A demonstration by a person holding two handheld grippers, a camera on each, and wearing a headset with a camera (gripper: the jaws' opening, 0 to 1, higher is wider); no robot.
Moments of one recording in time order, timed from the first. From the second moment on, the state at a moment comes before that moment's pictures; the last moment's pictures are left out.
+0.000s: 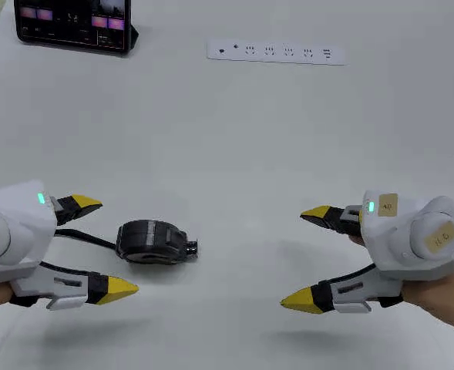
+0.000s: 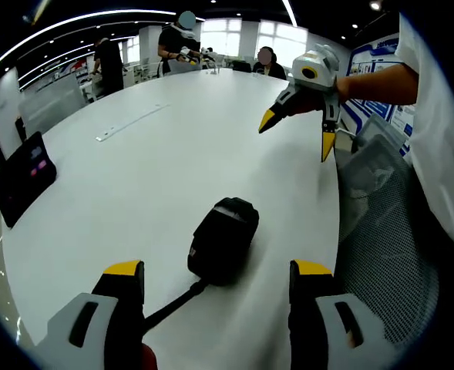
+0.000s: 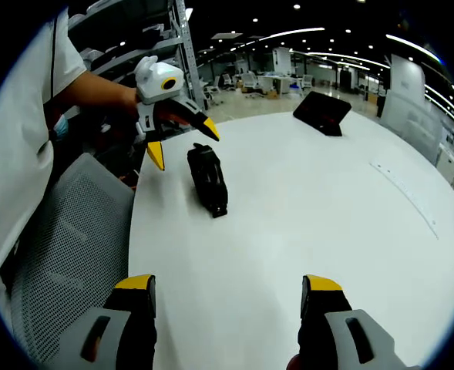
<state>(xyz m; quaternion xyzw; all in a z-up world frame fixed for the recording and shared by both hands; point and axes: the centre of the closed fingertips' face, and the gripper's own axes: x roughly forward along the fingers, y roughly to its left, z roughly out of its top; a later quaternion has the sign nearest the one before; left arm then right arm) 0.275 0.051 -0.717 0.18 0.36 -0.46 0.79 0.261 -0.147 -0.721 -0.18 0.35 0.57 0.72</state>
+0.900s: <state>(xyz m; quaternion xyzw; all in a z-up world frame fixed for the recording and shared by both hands) 0.281 0.041 -0.741 0.23 0.38 -0.50 0.74 0.267 -0.129 -0.729 -0.18 0.34 0.59 0.71</state>
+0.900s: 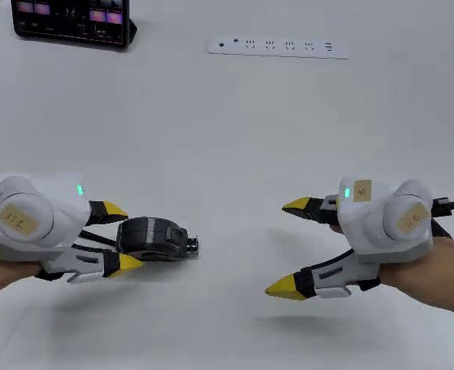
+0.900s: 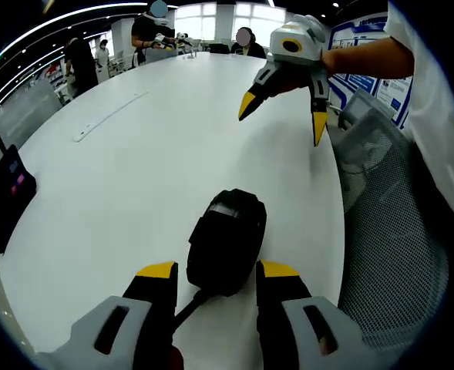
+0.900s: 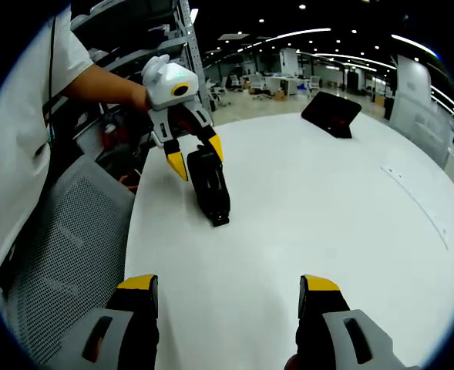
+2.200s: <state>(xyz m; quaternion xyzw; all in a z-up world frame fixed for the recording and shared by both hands) 0.281 0.039 -0.749 0.26 0.38 -0.51 0.73 0.275 -0.090 -0.745 -0.17 0.31 0.62 0.70</state>
